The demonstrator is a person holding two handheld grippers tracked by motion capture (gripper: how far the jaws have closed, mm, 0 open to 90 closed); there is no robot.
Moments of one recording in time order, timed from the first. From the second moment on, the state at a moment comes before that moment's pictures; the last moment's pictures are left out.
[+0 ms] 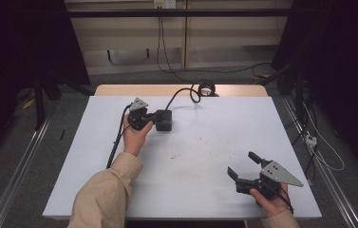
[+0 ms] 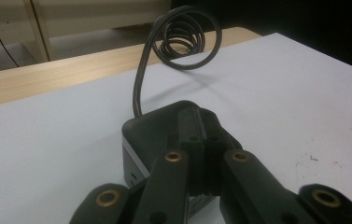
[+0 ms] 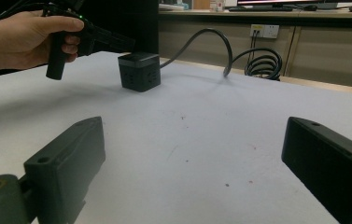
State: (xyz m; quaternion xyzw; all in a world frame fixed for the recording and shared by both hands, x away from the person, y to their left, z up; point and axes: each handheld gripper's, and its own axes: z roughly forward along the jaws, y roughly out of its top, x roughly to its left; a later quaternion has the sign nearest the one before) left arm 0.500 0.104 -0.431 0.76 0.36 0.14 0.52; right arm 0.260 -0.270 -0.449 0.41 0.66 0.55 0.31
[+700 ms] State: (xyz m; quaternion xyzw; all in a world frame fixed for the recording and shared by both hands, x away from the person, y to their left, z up) left arm 0.503 0.098 -0.435 0.76 0.36 0.14 0.52; right arm 0.260 -0.271 -0.449 0.41 0.66 0.55 0.31
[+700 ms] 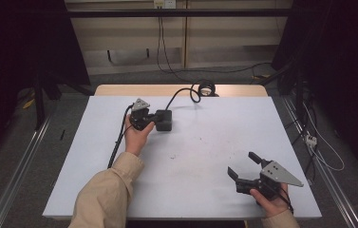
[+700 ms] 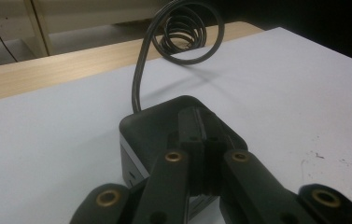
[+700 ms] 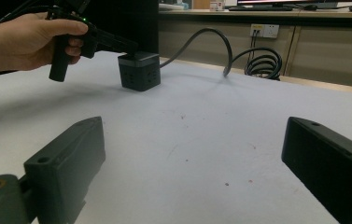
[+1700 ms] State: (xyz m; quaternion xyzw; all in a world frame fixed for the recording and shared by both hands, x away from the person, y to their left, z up) left arm 0.502 0.094 -0.436 0.76 0.36 0.15 0.51; right arm 0.259 -0.271 -0.449 0.41 0.66 0.55 0.31
